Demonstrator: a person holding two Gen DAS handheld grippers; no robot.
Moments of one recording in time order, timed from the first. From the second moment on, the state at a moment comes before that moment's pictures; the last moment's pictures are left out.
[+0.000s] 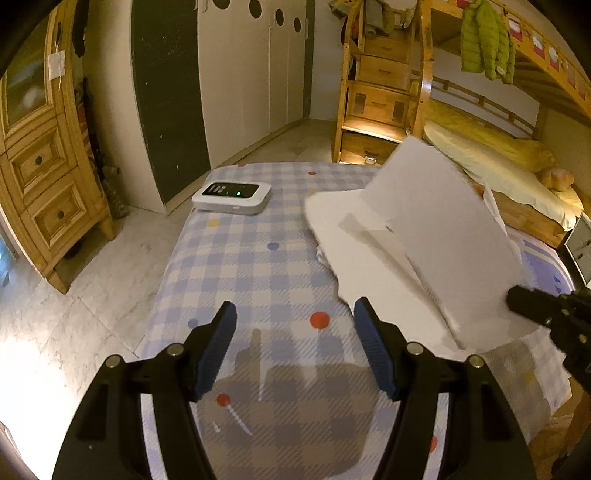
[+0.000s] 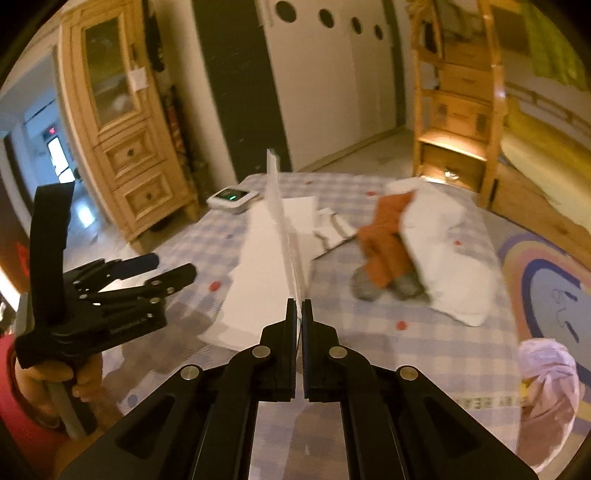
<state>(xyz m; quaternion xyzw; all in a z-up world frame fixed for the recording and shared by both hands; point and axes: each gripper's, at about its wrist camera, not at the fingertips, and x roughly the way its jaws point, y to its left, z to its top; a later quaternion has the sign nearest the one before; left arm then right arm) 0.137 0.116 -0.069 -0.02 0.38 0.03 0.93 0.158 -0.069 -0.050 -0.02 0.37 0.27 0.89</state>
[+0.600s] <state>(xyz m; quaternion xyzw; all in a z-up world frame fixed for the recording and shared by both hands) 0.132 0.055 -0.087 0.01 0.41 -0.05 0.91 0.156 -0.106 -0.030 0.02 0.32 0.19 0.93</state>
